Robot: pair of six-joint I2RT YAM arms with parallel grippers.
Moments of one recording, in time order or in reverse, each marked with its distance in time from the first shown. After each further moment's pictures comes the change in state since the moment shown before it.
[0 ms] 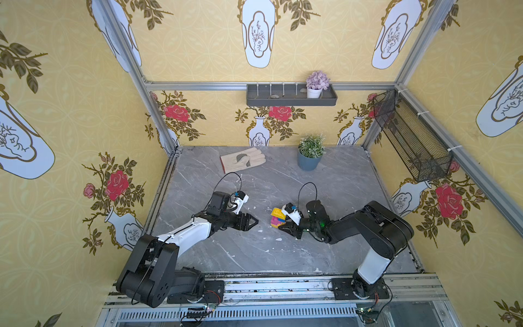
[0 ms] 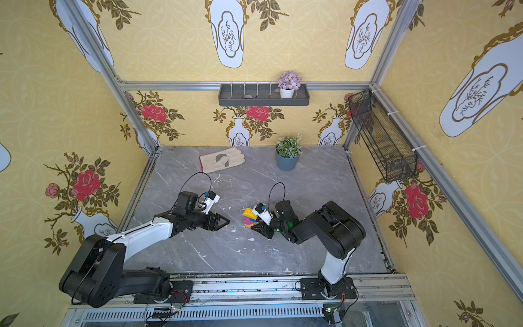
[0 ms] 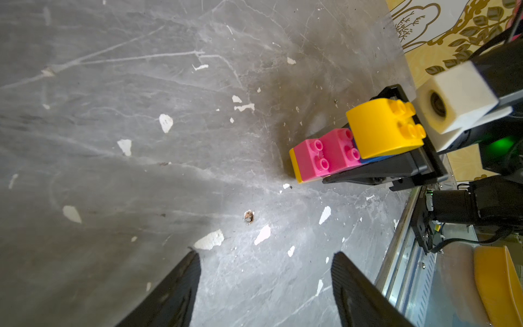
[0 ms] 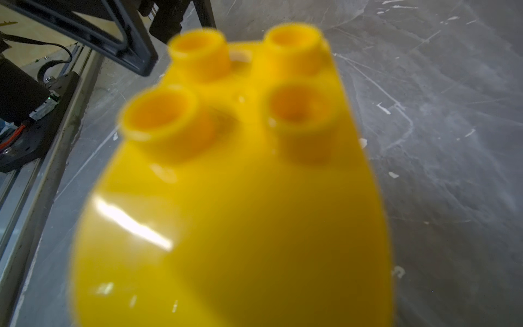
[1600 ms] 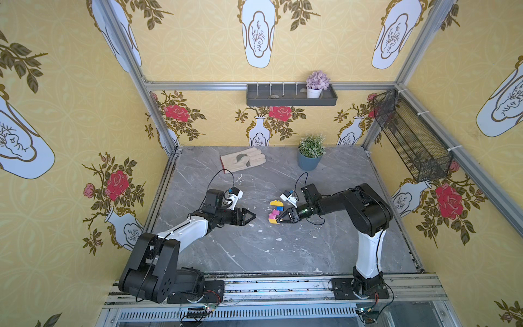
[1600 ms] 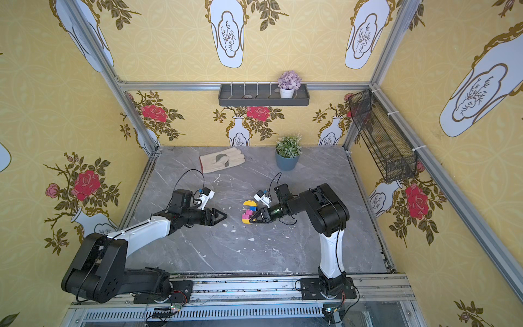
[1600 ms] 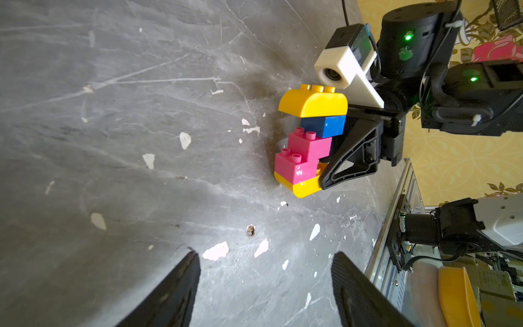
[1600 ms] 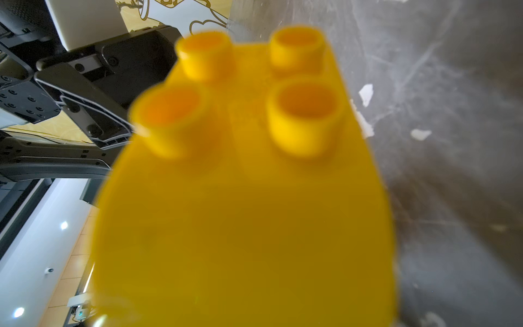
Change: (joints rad) left arm 0.097 0.028 0.003 0.047 0.086 -0.062; right arm -0.169 0.294 0.444 -0.592 -0.550 0.314
